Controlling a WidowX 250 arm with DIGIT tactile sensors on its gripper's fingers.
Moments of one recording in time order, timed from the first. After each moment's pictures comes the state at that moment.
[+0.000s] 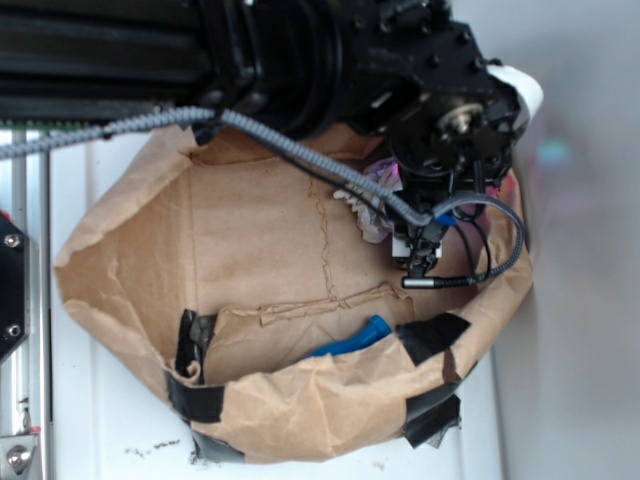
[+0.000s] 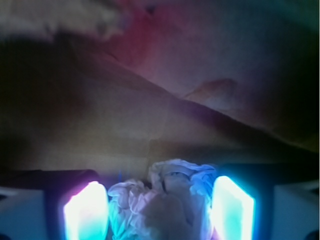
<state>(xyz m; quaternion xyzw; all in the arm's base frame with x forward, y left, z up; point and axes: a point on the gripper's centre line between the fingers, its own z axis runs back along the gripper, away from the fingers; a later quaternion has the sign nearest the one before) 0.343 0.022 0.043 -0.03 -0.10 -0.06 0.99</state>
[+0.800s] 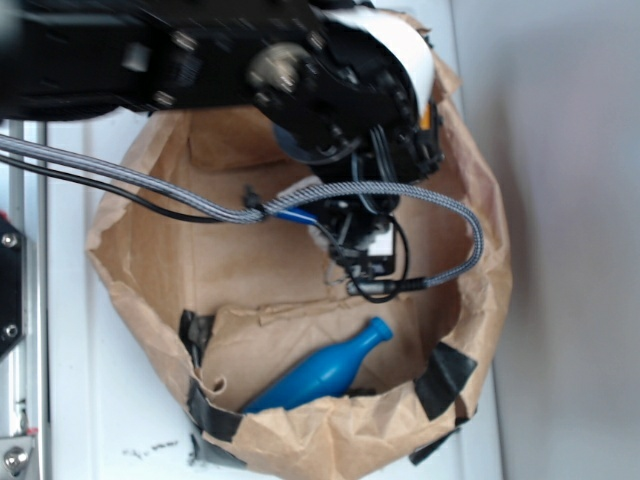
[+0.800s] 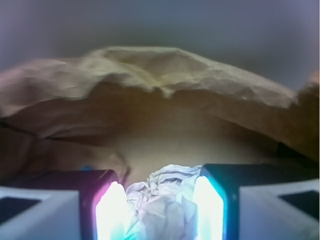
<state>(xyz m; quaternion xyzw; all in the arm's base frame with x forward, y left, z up) 0.294 0.013 0.126 -0.08 -0.20 -0.06 0.97</state>
